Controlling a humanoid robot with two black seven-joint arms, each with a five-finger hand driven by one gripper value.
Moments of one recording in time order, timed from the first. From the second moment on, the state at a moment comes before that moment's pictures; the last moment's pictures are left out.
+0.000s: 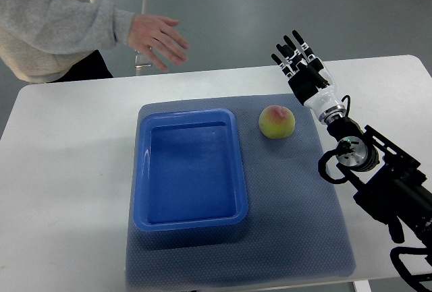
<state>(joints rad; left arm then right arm) -0.07 0.00 0.02 -0.21 0.00 0.02 0.08 0.61 -0.05 1.02 0.70 -0.17 0.35 0.36</state>
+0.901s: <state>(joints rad) -0.07 0.00 0.02 -0.21 0.00 0.01 0.08 1.03 -0.30 0.20 0.71 -1.26 0.26 0.31</state>
